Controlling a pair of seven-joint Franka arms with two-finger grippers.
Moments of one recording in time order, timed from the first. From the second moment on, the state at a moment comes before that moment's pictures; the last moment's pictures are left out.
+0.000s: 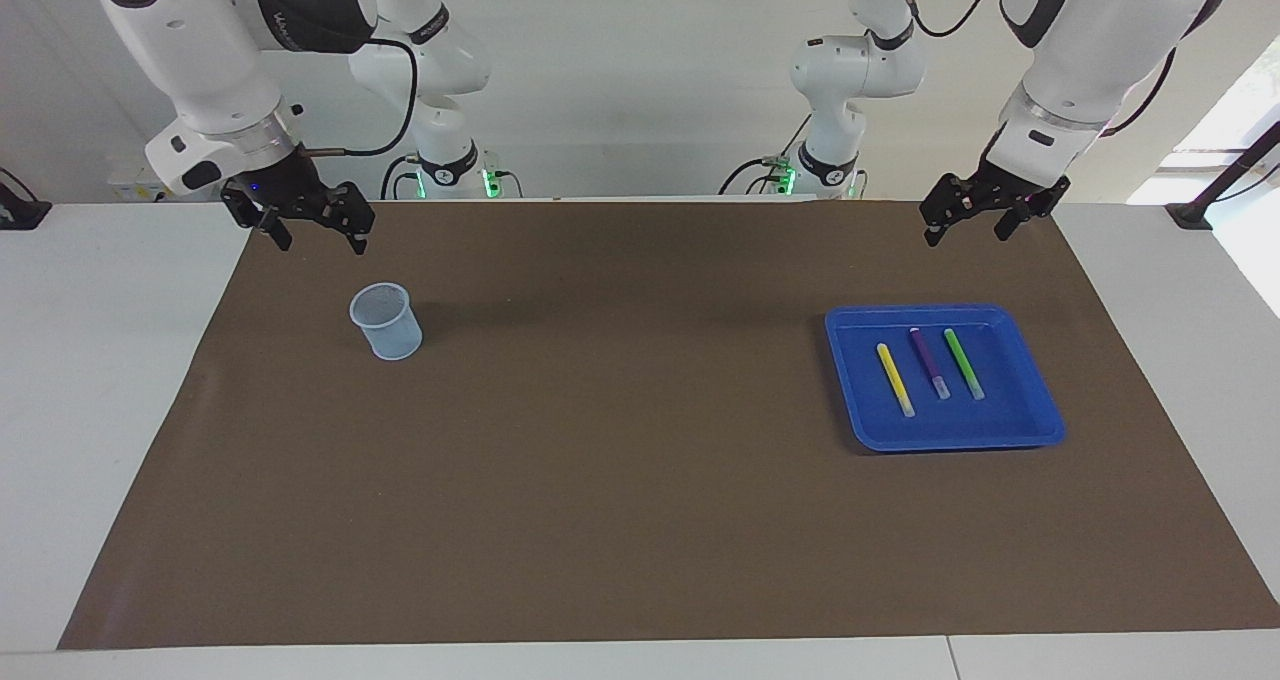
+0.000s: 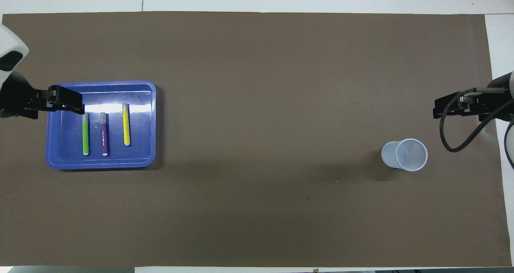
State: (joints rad) left arm -0.11 -0.02 -0.02 -1.61 -0.01 1.56 -0.15; right arm -0.02 -0.04 0.01 -1.70 -0.01 1.61 0.08
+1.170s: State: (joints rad) left arm -0.09 -0.02 -0.02 -1.65 -0.01 1.58 -0.14; right arm -0.02 -0.04 0.01 -1.70 -0.01 1.61 0.08
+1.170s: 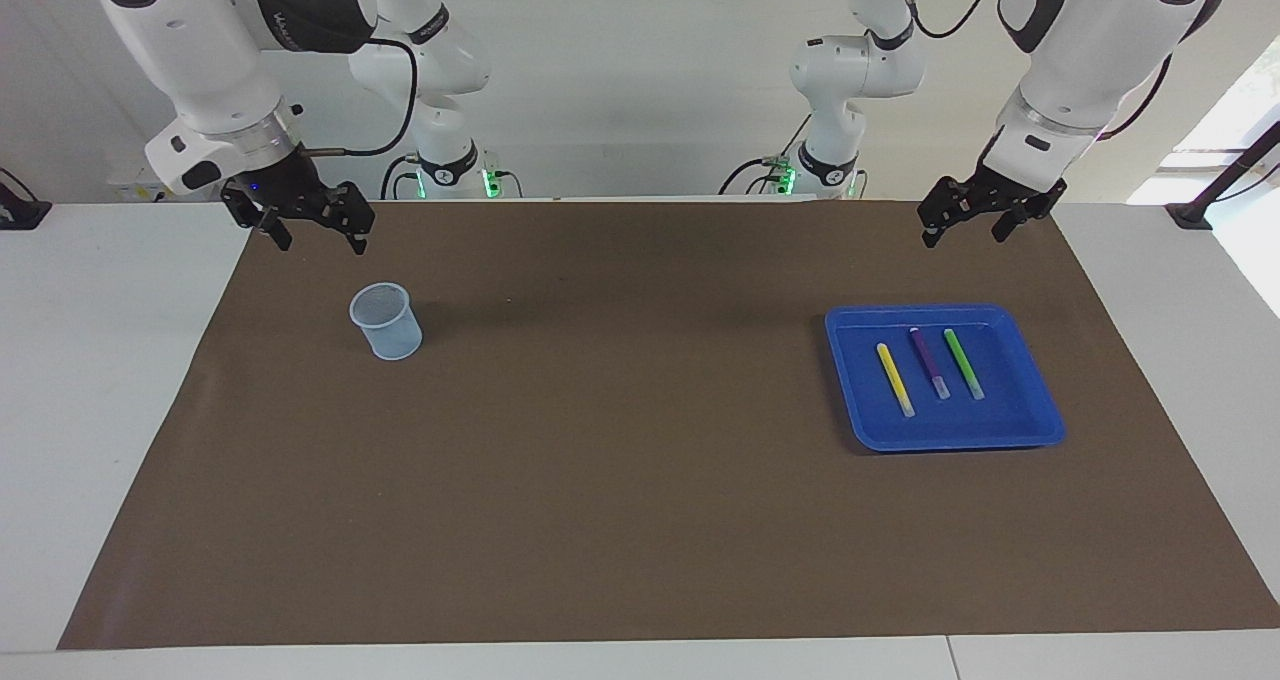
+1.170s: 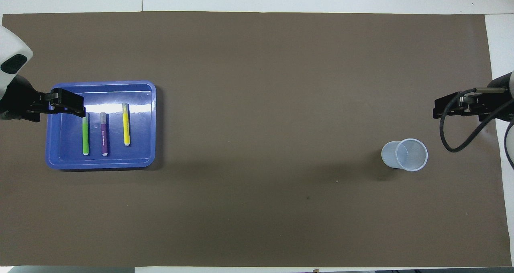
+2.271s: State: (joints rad) left arm 0.13 0.16 -0.01 -2.00 -0.01 2.10 0.15; right arm -0.02 -0.04 0.01 -1.70 -0.01 1.61 0.08
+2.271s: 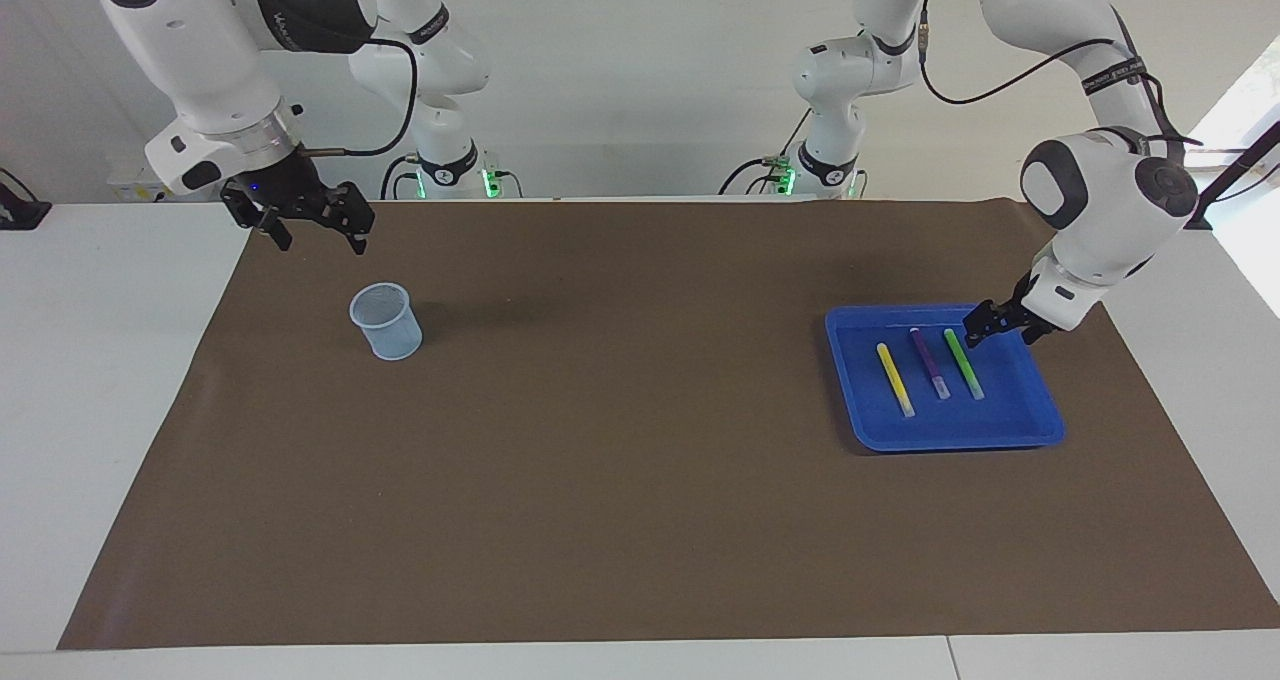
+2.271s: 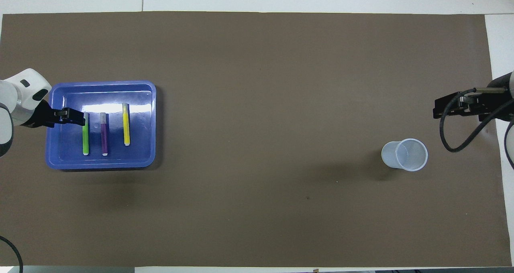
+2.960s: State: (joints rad) left arm 0.14 0.23 -0.01 -2.06 -0.01 2.20 0.15; right arm -0.02 -0.04 0.01 -1.70 -0.01 1.61 0.08
